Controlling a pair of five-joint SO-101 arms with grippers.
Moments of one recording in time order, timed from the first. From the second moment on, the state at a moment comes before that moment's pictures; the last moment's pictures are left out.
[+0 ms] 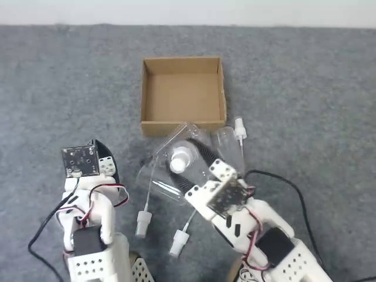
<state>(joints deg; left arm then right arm) -15.7 -103.5 93.2 48.5 0.7 -45.1 -92.9 81.2 25.4 13.9</state>
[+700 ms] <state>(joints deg) -15.7 -103.5 93.2 48.5 0.4 -42.9 -54.2 52.2 13.1 13.8</state>
